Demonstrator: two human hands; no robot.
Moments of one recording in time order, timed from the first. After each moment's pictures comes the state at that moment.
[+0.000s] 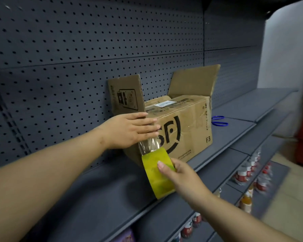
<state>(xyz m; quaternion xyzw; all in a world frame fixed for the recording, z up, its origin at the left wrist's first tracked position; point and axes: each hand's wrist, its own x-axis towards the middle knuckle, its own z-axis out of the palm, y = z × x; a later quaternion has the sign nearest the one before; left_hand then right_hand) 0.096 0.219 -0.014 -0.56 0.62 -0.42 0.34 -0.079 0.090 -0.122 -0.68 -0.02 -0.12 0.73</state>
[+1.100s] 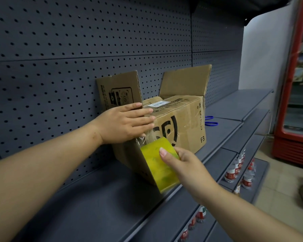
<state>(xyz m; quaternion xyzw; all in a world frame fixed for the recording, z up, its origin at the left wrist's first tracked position) 0.126 0.211 -0.006 -0.48 0.65 -0.53 0.24 -0.072 0.090 -0.098 -0.70 0.01 -0.19 0.69</state>
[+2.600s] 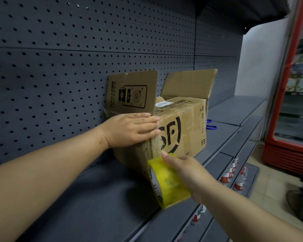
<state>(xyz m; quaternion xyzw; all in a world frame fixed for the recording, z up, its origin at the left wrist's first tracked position) 0.137 0.212 -0.028 -0.45 0.70 -0.52 0.17 -0.053 0.099 -0.096 -0.72 0.21 -0.12 0.65</state>
